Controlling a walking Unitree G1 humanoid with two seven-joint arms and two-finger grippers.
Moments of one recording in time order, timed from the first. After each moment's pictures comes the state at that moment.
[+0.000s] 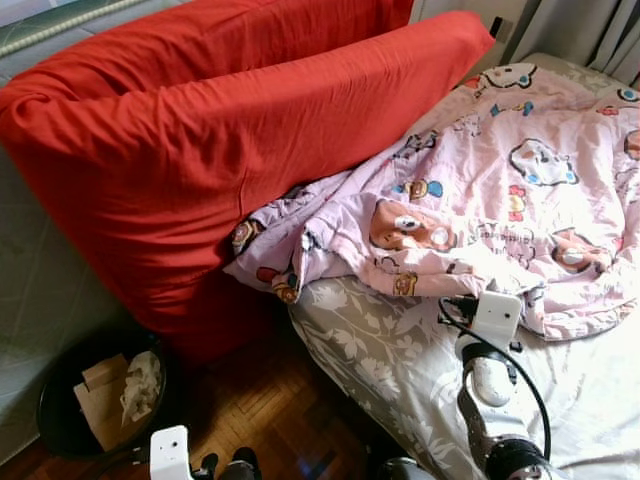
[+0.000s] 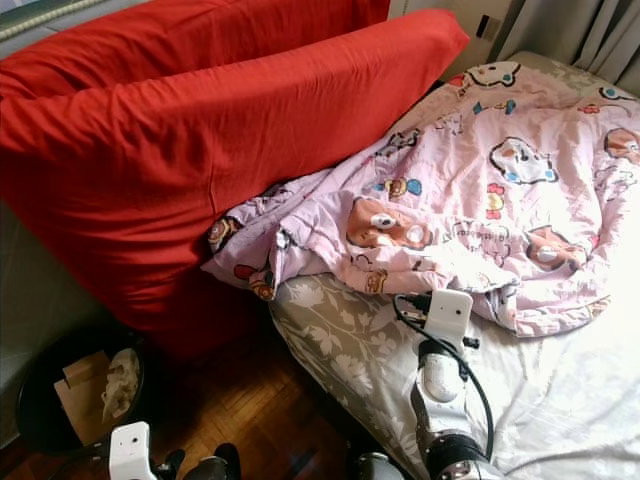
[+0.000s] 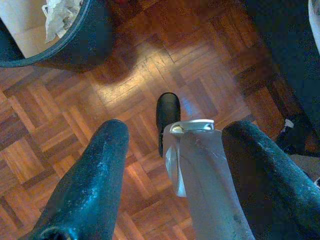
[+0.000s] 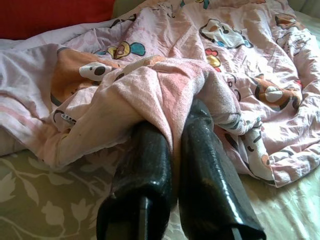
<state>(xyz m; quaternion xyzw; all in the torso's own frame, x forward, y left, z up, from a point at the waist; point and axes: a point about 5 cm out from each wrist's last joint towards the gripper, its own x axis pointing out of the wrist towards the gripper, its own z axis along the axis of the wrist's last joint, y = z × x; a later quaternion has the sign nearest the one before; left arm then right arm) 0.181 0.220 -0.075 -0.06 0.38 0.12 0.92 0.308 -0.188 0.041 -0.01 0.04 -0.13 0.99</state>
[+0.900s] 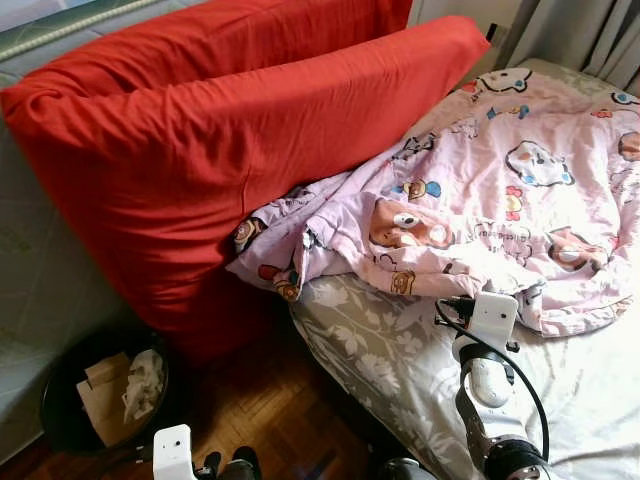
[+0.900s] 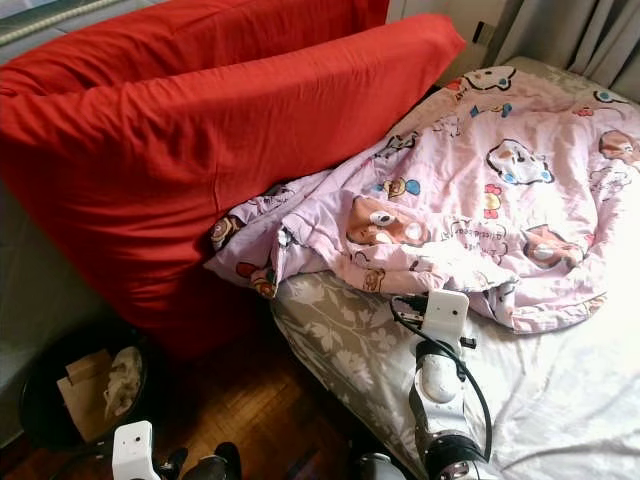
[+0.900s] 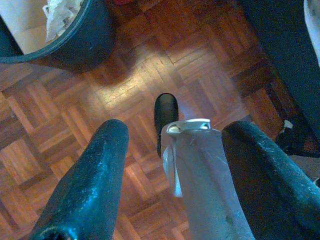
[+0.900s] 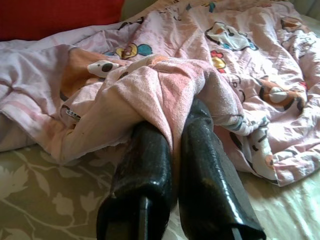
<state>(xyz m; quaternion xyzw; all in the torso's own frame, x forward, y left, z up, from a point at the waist) 0.181 0.217 -0.075 -0.06 0.38 0.12 0.92 0.308 -0.186 0.040 -0.01 0.05 -0.12 0.99</state>
